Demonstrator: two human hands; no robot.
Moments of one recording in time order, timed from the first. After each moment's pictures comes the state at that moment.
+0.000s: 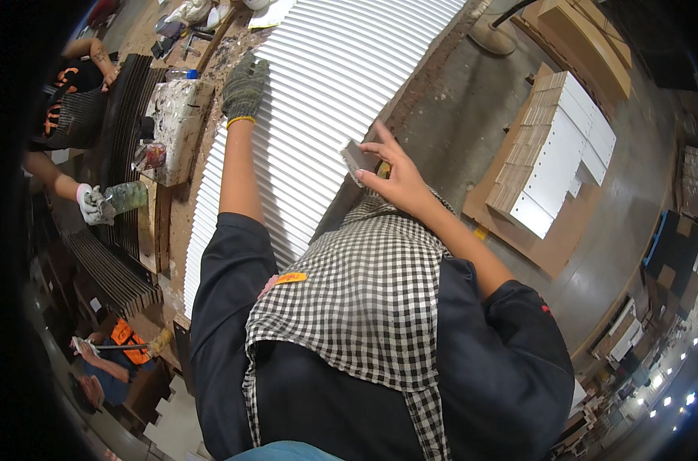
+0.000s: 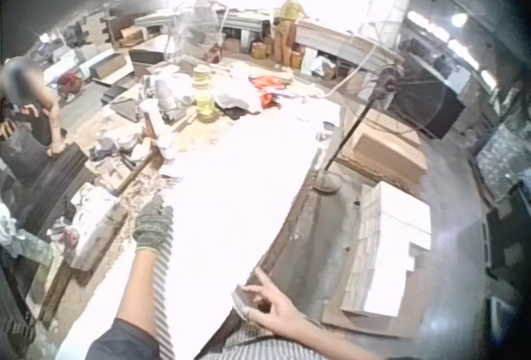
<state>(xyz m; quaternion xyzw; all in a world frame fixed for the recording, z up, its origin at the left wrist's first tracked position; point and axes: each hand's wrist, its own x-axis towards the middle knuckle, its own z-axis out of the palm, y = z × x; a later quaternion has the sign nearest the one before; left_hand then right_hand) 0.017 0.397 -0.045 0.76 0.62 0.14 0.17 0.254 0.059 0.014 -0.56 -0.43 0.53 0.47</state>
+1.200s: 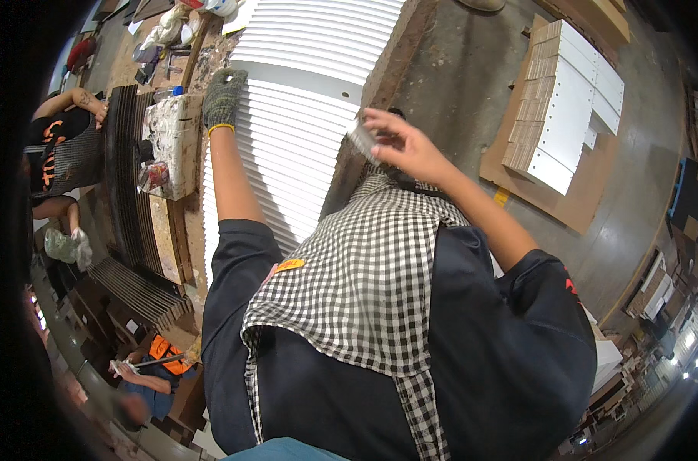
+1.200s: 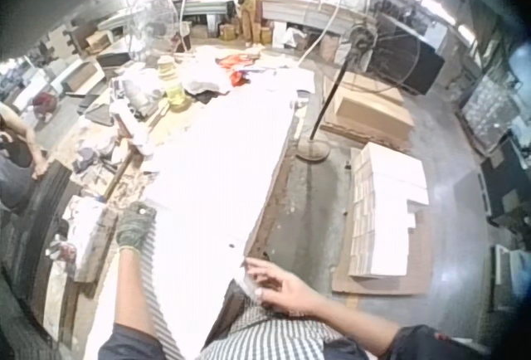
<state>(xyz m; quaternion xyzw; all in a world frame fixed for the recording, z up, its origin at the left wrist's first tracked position) 0.005 0.402 -0.038 0.74 0.63 0.07 0.23 0.282 0.037 0.005 -0.50 -0.38 0.60 0.49</state>
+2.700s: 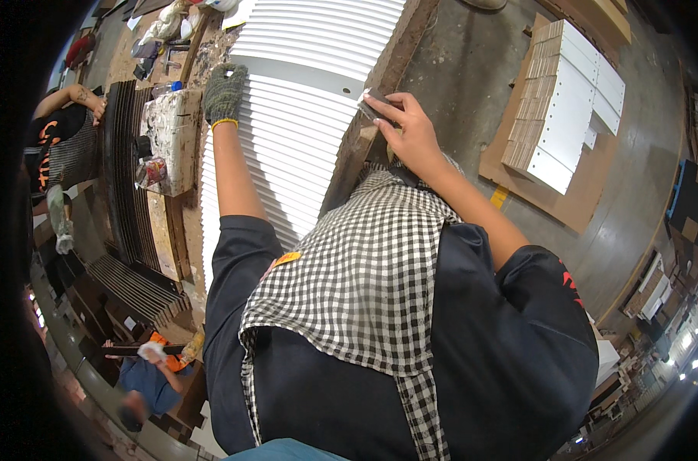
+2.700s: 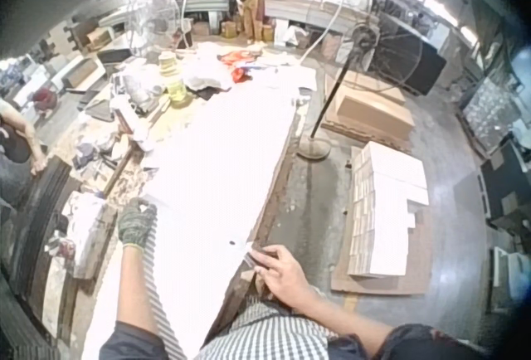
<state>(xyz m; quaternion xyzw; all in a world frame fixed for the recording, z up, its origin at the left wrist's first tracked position) 0.012 0.388 -0.024 0.72 0.67 0.06 0.19 0.273 0.060 0.012 -0.70 -0.50 0.30 0.40</state>
